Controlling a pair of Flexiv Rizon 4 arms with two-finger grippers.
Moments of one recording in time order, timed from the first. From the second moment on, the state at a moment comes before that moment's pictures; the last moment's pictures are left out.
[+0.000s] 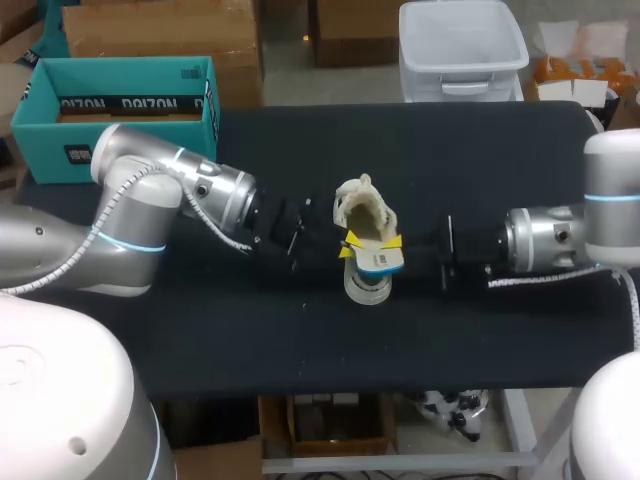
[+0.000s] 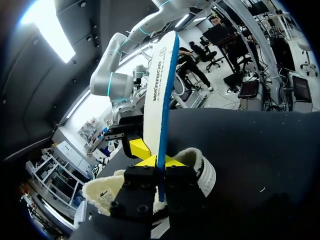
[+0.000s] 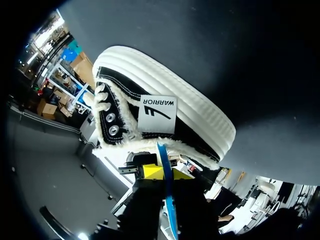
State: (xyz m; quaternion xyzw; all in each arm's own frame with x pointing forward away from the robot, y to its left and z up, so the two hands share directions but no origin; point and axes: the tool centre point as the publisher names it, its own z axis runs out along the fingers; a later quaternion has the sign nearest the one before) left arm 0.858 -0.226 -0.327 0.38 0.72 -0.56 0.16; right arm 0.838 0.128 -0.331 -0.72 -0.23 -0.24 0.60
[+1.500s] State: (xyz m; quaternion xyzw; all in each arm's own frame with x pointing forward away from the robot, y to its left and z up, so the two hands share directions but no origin) left arm 0.883 -0.230 -0.348 0.37 0.75 -0.53 0.14; right arm 0.837 0.134 -0.337 -0.73 -0.25 -0.22 0.59
